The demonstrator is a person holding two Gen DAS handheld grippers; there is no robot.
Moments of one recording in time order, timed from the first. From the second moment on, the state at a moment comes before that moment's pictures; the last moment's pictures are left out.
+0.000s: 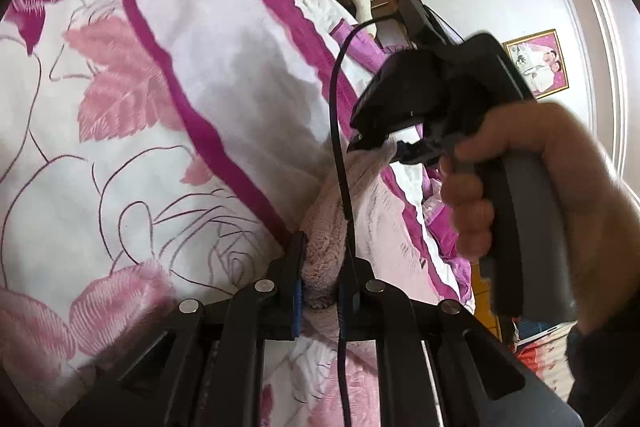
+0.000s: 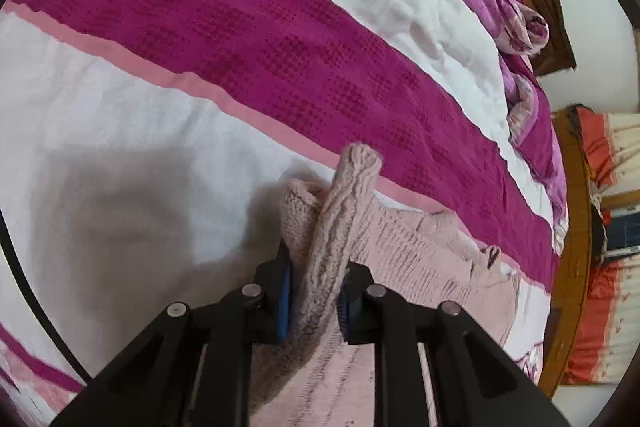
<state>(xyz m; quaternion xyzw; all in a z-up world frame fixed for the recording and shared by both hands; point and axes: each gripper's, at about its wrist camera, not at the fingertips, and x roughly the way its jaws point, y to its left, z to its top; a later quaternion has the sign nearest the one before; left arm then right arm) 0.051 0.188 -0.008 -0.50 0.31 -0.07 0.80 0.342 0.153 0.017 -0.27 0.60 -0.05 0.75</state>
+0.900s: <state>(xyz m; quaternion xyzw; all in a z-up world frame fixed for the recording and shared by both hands) 0.040 0.014 0.088 -0.31 0.29 -0.12 0.90 0.300 -0.022 0.134 -0.20 0.54 0.05 0.82</state>
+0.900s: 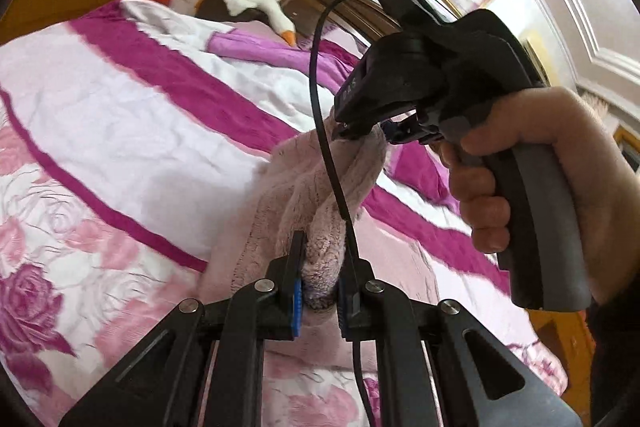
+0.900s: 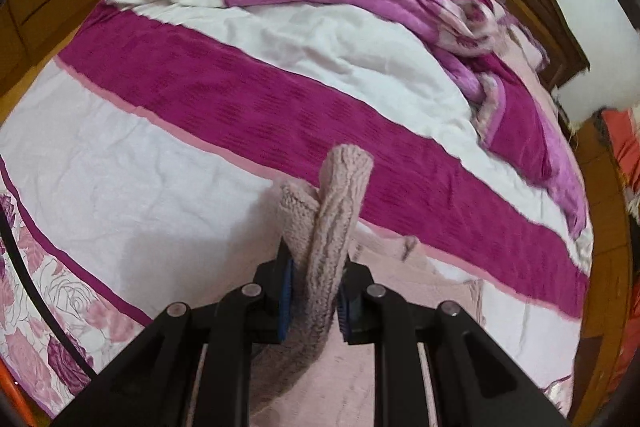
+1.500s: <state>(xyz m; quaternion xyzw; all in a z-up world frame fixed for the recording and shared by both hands) 0.058 -0.174 0.084 -0.21 0.33 -0.22 0.90 0.286 -0.213 0.112 -0.23 0.51 0.02 0.83</state>
